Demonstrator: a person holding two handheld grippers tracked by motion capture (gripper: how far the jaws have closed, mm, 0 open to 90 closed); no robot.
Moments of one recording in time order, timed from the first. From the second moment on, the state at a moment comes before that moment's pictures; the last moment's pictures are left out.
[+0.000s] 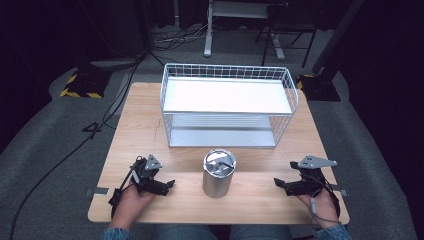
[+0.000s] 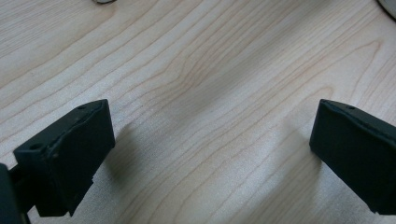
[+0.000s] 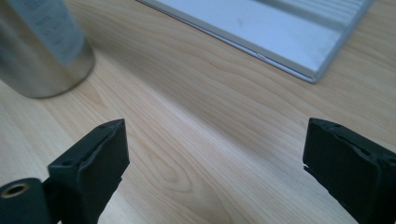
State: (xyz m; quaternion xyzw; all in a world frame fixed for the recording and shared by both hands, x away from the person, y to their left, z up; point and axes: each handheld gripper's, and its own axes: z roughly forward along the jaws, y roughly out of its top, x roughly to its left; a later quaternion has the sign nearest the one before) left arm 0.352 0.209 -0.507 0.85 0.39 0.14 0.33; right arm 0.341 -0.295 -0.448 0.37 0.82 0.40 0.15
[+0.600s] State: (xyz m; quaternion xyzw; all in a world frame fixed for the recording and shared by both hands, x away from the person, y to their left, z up) left arm 0.353 0.209 -0.506 0.85 0.39 0.14 0.33; right arm 0.333 -0.242 -0.416 0.30 0.84 0.43 0.13
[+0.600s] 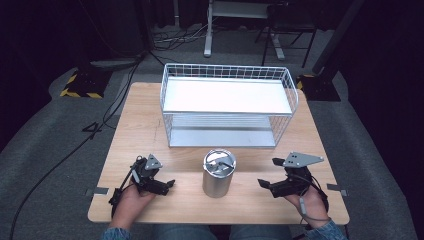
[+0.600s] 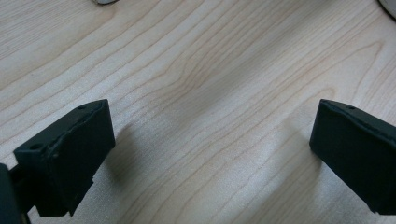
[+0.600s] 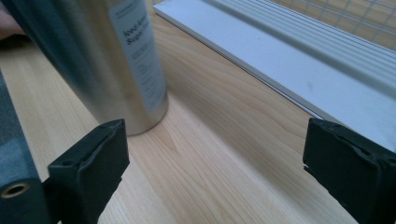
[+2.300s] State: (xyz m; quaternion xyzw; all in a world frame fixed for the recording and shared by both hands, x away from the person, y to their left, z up) left arm 0.354 0.209 -0.506 0.85 0.39 0.14 0.33; right arm 0.344 -0.123 -0.457 0.20 0.86 0.45 0.09
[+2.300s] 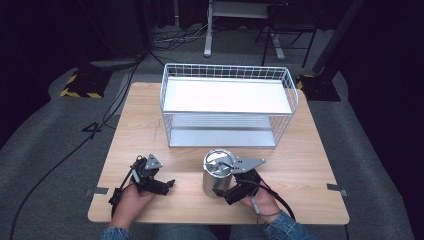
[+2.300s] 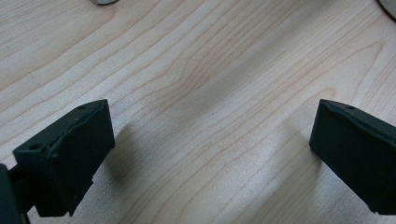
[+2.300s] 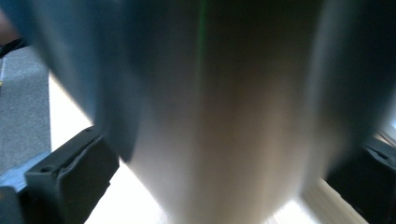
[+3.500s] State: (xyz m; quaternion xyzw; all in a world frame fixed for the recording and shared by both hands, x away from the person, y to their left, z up) left arm 0.354 0.209 -0.506 0.85 0.38 0.14 0.33; right arm 0.349 -0.122 -0.440 0.19 0.86 0.46 0.11
